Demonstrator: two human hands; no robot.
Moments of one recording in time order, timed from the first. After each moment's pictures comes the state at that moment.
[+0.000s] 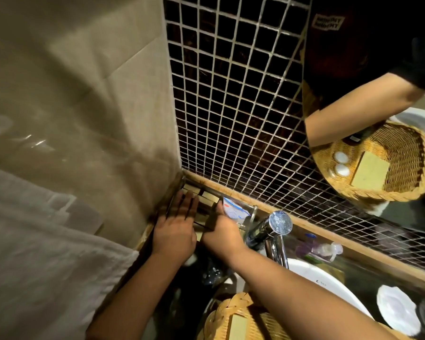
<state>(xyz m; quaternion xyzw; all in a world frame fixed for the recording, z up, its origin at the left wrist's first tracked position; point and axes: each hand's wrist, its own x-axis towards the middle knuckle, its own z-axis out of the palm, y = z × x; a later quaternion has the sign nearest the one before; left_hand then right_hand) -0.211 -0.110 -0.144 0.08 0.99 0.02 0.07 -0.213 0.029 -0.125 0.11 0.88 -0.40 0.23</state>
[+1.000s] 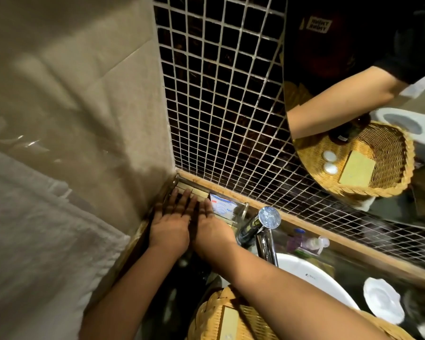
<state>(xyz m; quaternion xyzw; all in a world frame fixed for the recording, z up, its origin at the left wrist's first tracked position) -0.215 -0.101 -0.140 0.08 0.99 -0.04 0.14 -0.208 0.019 -0.091 -0.11 0.95 -0.06 0.29</state>
